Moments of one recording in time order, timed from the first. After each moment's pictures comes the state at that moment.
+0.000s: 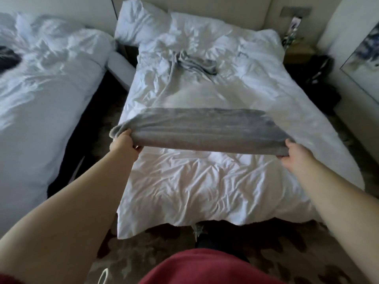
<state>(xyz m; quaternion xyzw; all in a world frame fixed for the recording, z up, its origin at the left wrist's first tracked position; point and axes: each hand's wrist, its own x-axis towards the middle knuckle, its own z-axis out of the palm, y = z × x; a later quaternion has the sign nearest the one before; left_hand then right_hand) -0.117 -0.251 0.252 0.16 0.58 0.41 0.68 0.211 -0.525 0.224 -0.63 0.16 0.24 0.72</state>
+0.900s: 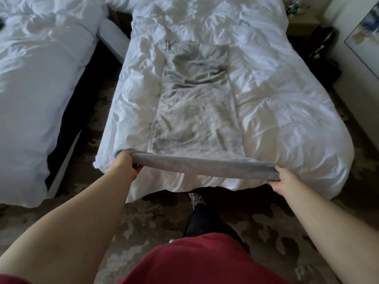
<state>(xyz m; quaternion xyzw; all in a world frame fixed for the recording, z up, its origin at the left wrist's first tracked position) -0.201 -0.359 0.154 0.17 0.67 0.26 0.67 0.107 -0.643 0.130 -0.62 0.34 0.31 0.63</state>
